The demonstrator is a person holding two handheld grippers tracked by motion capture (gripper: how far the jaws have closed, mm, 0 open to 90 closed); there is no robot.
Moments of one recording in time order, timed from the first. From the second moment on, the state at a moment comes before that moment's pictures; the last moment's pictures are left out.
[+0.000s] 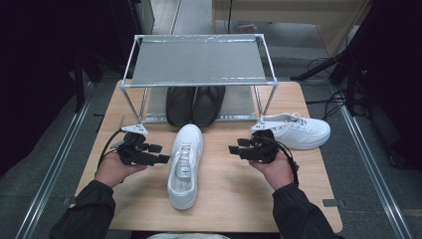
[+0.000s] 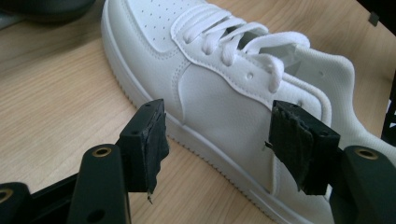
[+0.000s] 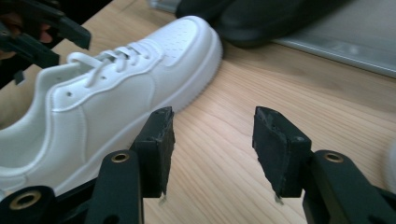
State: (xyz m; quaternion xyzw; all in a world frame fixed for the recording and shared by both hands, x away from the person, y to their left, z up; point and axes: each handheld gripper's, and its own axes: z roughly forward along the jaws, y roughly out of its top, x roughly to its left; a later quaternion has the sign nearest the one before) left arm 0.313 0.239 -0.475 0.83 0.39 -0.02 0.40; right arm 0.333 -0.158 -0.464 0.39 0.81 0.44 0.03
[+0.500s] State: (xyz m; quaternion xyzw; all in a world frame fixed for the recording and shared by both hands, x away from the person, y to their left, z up) left arm 0.316 0.235 -0.475 0.83 0.38 -0.02 0.40; right arm 0.346 -0.213 -0.451 0.44 0.78 0.45 0.07
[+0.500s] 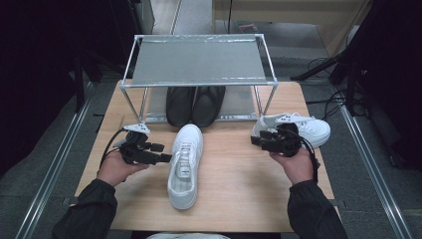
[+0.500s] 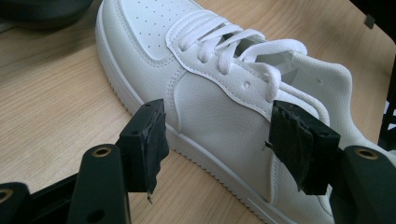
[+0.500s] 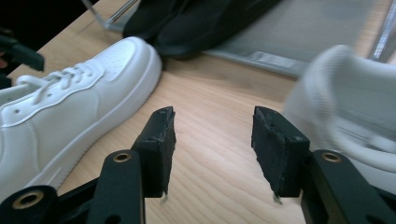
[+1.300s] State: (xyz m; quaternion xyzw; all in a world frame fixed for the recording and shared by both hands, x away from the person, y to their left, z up) left arm 0.291 0.249 -0.477 0.82 0.40 -0.01 0.40; right arm 0.394 -0.227 -0.467 0.48 0.78 0.40 0.08
